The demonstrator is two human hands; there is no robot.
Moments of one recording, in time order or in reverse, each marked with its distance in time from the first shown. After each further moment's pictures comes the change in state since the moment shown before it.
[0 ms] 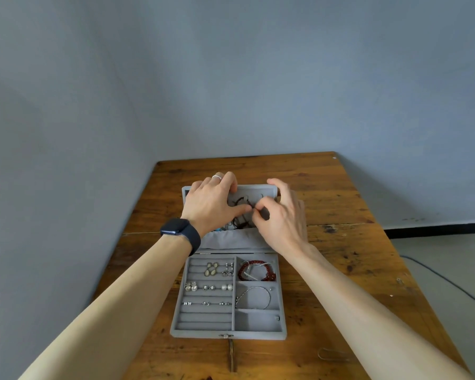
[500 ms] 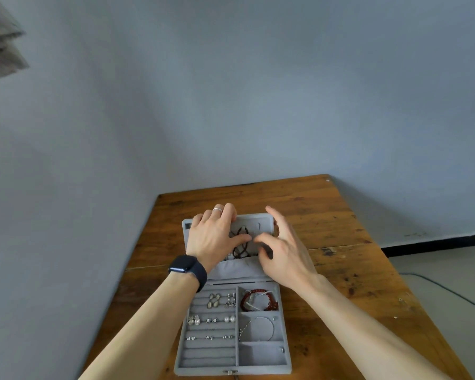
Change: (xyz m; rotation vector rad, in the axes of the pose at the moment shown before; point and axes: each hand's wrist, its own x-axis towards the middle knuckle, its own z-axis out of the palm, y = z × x) left_hand -0.003 0.011 0.002 0.091 -0.007 -0.016; right_hand -0.014 0.008 -0.020 0.087 -0.167 -0.080
